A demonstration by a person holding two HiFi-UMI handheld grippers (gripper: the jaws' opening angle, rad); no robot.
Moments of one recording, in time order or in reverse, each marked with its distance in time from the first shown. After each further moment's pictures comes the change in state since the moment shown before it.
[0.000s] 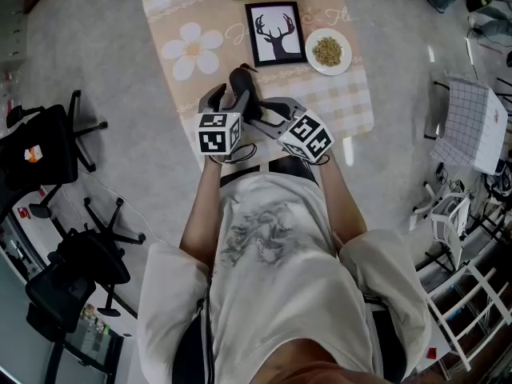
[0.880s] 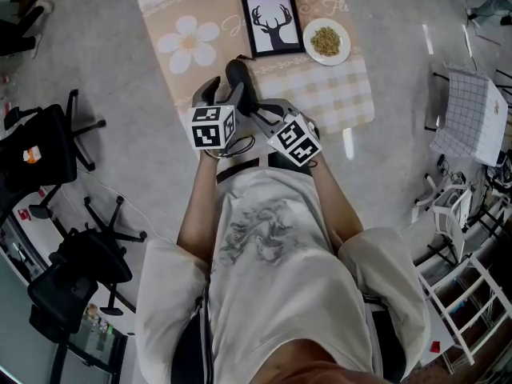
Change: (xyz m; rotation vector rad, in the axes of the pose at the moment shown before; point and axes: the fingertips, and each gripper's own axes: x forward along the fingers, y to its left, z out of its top) left arm -0.008 0.007 -0.001 -0.006 -0.016 0.006; right arm 0.010 0.008 -0.024 -0.092 0.076 -0.168
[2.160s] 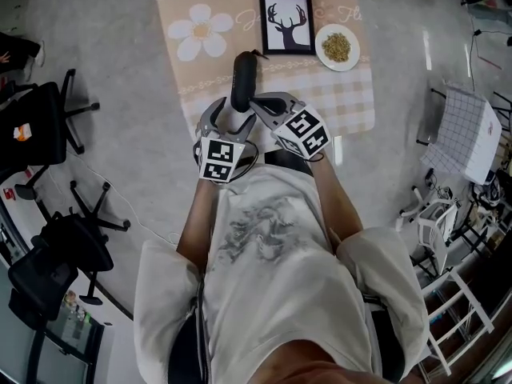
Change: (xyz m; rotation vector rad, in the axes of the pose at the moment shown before) left arm -0.044 -0.036 -0.065 0.237 -0.026 -0.043; right arm 0.000 0.006 0.040 0.095 -0.089 0.138
